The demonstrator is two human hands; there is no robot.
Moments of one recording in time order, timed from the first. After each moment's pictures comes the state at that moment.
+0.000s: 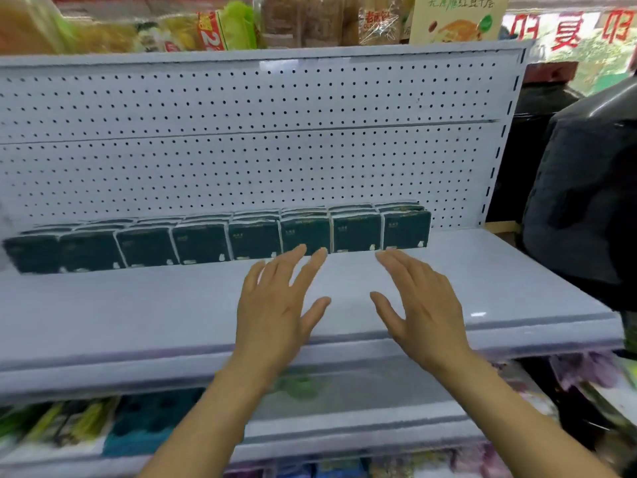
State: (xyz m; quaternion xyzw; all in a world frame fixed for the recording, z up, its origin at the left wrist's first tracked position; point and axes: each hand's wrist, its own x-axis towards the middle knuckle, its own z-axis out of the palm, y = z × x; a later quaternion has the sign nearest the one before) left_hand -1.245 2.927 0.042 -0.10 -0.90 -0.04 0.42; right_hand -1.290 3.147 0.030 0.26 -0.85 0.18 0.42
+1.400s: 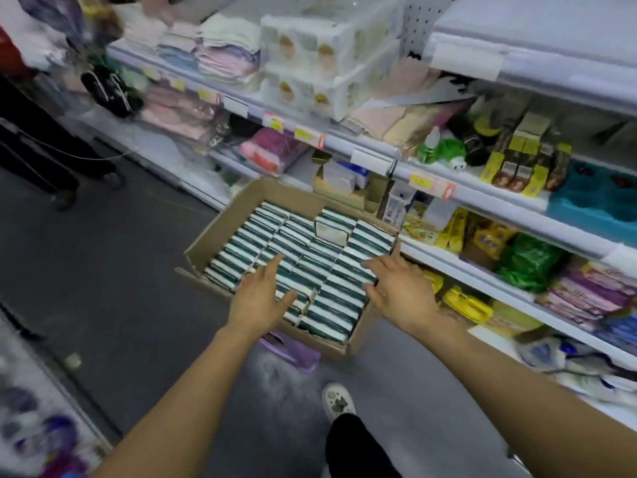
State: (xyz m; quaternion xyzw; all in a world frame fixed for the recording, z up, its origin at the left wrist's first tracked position) left_hand -0.665 2.391 -0.225 0.39 -0.90 -0.22 -0.02; right_hand -0.867 2.559 -0.215 0.54 -0.83 0.09 -0.08
